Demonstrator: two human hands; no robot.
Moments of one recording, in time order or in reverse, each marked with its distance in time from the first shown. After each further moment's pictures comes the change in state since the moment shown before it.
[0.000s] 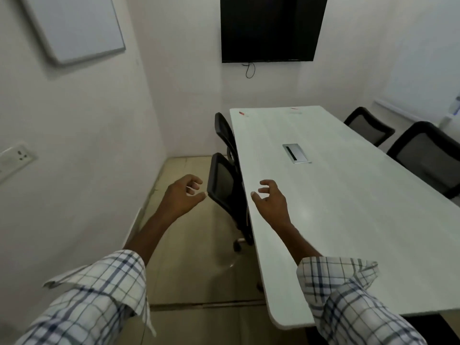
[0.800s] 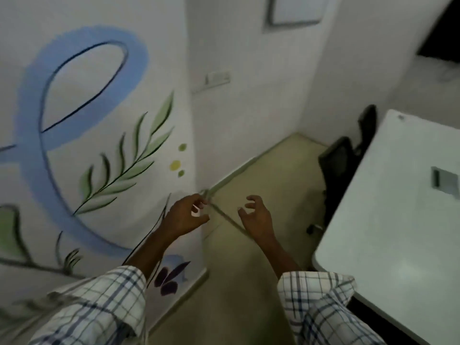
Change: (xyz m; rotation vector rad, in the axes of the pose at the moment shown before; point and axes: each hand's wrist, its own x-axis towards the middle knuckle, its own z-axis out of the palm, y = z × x) left_hand -0.495 0.003 -0.015 0.098 0.383 -0.510; right_hand -0.347 0.005 0.073 0.004 -0.752 -0.271
